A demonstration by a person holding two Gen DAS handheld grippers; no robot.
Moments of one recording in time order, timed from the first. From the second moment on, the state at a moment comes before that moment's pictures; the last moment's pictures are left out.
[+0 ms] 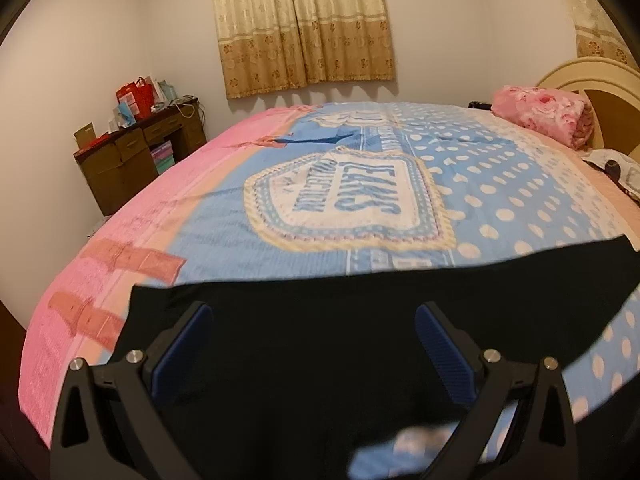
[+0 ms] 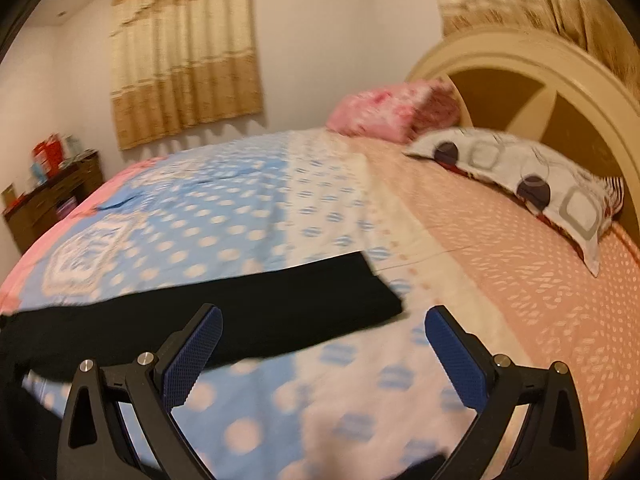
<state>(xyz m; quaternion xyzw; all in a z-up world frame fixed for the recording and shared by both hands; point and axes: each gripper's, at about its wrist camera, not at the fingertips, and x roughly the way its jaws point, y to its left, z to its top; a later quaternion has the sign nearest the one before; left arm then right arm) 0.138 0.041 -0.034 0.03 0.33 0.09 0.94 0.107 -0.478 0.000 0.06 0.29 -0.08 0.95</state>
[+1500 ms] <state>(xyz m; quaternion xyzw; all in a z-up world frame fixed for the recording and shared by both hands) 0.164 0.246 -0.074 0.01 0.41 0.18 0.89 0.299 -0.559 -0.086 0.12 0.47 0.02 0.88</state>
